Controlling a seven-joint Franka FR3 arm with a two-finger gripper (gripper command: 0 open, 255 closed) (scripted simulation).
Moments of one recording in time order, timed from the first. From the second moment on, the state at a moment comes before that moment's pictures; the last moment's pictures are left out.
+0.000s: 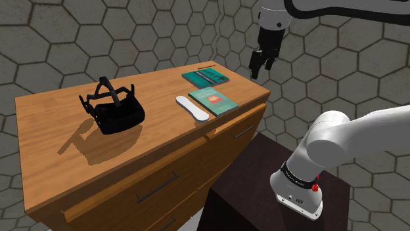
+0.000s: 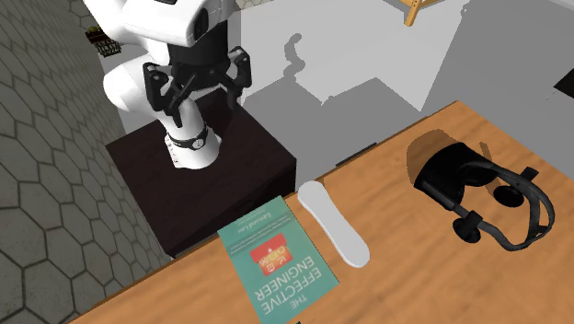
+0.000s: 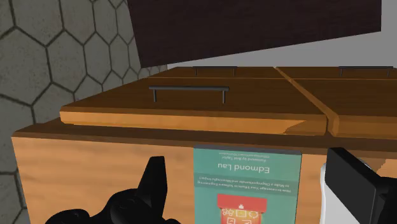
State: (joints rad) arm 0.00 -0.77 0.07 -2.33 -0.12 1.51 0.15
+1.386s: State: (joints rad) arm 0.02 -0.20 0.16 -2.26 -0.02 2.03 0.35
